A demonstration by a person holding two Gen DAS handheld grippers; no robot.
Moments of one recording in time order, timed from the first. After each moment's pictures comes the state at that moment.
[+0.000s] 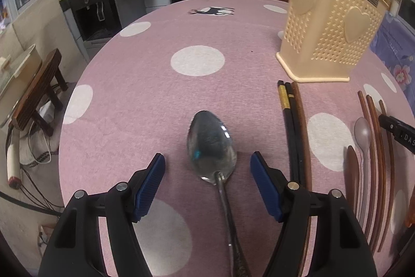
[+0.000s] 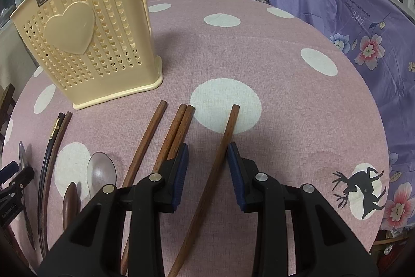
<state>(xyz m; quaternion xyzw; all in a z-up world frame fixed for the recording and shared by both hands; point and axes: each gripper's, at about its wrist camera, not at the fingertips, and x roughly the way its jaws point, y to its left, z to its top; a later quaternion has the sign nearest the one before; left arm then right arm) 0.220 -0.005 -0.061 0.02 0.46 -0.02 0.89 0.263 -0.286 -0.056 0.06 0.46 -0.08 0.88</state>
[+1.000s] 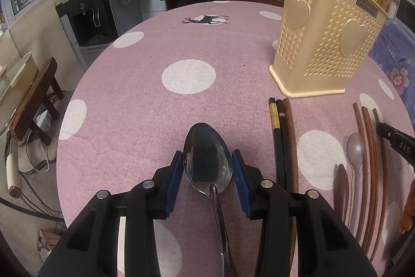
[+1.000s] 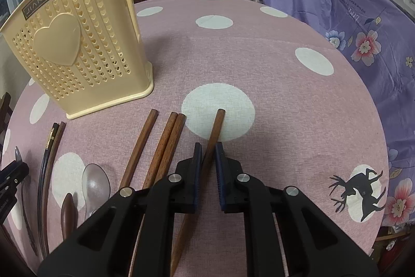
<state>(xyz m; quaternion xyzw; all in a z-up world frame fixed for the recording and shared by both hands) 0.233 -0.018 -0.050 0.02 0.45 -0.03 0.89 0.271 -0.301 -0.055 0.07 0.45 -0.09 0.88</state>
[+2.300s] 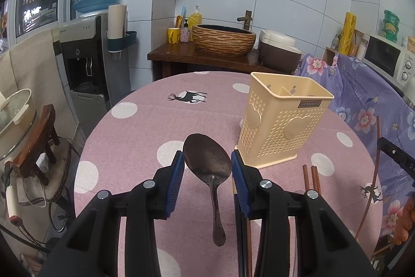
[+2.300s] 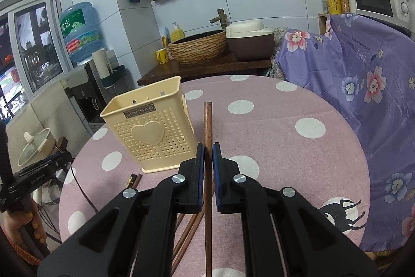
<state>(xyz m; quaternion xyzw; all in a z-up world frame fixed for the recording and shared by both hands) 0.211 -0.009 0.040 -0.02 0.31 -0.10 0.94 0.189 -0.324 0.061 0.13 0.27 0.01 0.95</state>
